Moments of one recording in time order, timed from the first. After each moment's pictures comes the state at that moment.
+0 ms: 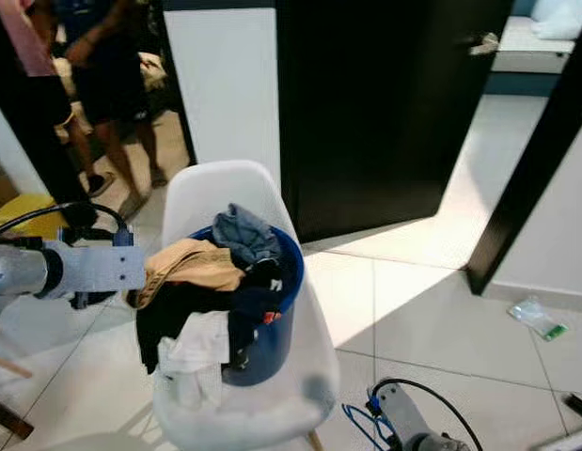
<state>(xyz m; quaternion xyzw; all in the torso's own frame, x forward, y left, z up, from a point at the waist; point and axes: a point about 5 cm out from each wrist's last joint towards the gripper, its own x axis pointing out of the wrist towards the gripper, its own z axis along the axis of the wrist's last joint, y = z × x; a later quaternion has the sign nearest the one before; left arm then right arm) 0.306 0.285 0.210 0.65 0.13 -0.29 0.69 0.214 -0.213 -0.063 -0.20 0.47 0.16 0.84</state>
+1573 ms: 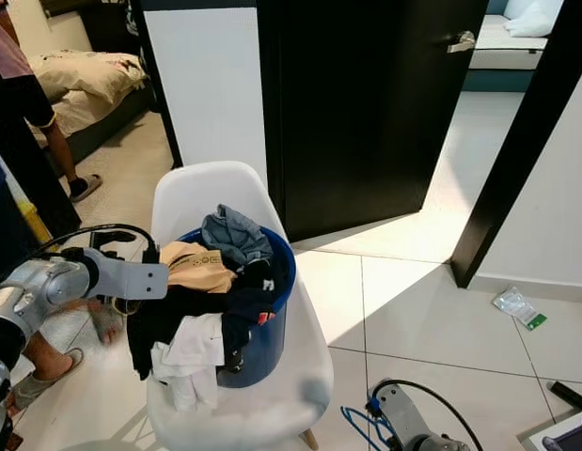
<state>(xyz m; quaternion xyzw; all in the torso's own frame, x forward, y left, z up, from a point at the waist) 0.343 0.276 0.147 0.70 0.09 -0.25 0.66 0.213 -0.213 -0.063 -0.19 0.48 0.16 0.84</state>
